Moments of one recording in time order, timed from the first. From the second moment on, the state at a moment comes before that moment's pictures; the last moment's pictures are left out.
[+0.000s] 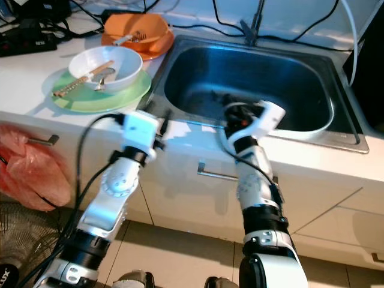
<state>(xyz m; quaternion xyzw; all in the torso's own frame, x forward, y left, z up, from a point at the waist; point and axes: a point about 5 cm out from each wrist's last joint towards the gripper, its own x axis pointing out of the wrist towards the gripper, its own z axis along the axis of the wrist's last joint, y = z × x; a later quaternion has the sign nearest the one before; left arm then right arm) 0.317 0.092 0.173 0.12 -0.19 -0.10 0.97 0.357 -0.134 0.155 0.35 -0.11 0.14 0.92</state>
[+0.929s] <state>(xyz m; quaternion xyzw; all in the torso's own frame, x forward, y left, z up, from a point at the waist) 0.296 0.118 0.222 -0.07 -0.25 -0.09 0.96 0.334 -0.120 0.180 0.28 -0.15 0.31 0.89</state>
